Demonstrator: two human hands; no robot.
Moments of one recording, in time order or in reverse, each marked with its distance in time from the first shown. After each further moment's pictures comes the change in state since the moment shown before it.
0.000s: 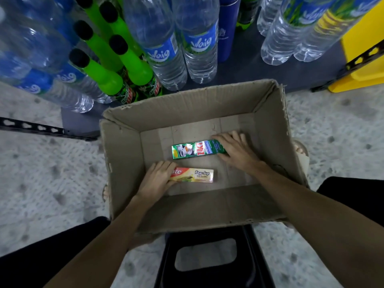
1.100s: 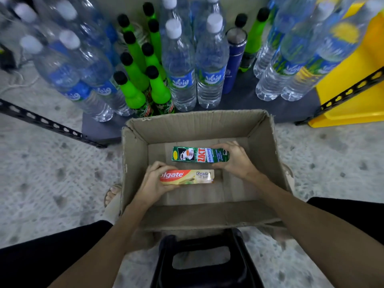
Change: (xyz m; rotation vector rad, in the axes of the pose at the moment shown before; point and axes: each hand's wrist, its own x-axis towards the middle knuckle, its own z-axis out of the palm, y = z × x) left_hand -0.024 -0.002 -0.040 -0.581 0.265 -0.145; right_hand -0.002 -0.031 -0.069 0.463 0.085 0.091
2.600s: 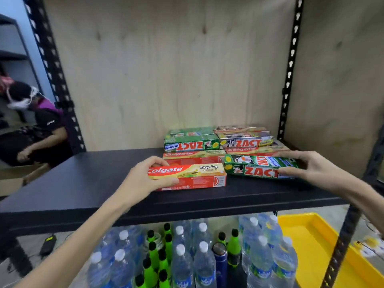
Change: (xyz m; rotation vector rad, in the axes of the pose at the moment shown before) left_hand 0.051 0.385 -0.443 -0.195 0.505 0.340; right_hand -0.045 -0.303 -0.537 -0.070 0.404 -0.377
